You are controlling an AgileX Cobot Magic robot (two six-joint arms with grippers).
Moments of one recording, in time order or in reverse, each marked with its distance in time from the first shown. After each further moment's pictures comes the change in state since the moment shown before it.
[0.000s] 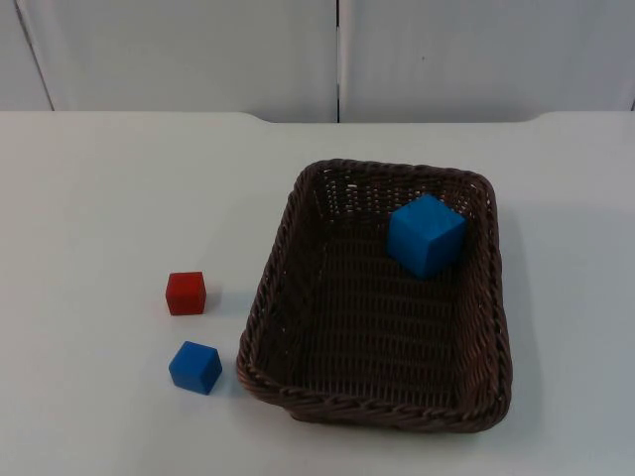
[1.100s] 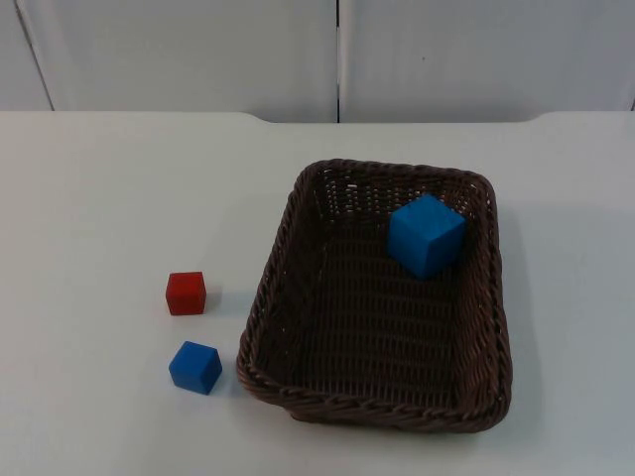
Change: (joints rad) right arm -0.342 0.000 0.000 0.000 0.000 0.000; left arm 0.000 0.000 0.000 0.000 0.000 0.000
